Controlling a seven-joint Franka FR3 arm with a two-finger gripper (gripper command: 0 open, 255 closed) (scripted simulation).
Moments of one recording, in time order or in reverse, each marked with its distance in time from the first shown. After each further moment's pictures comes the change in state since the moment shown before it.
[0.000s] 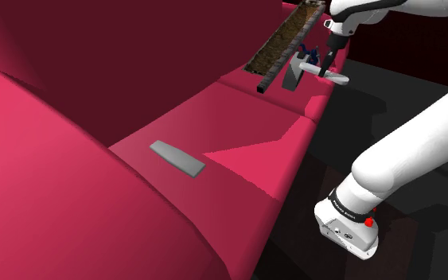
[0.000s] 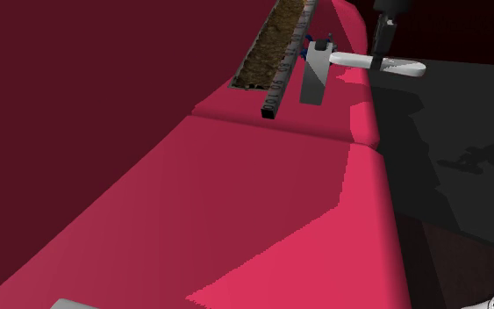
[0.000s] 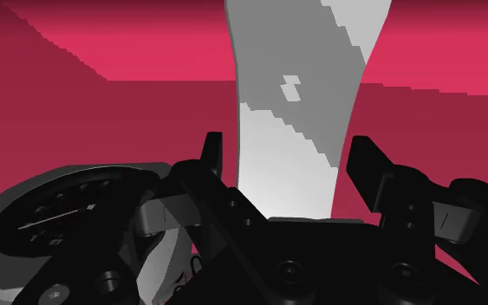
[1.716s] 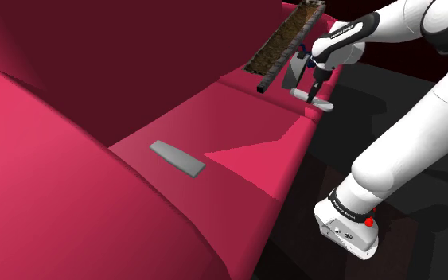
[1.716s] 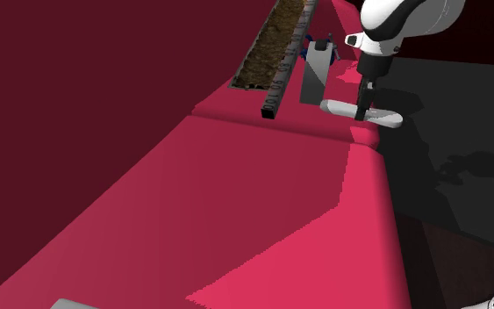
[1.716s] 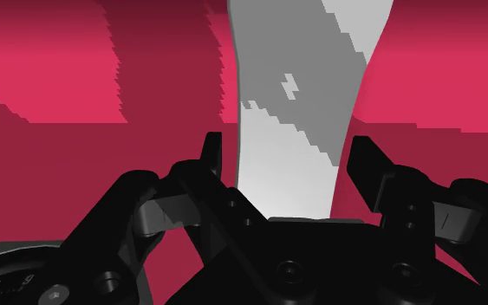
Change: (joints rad) arm -0.003 0.137 -0.032 -0.231 0.054 0.356 -0.044
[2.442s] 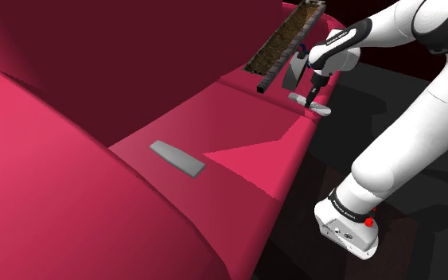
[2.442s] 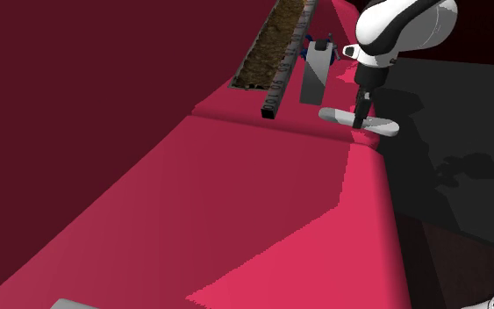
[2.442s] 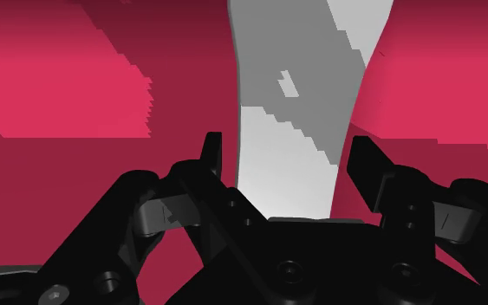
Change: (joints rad) arm 0.000 0.044 -0.003 -0.030 0.026 0.070 -0.019
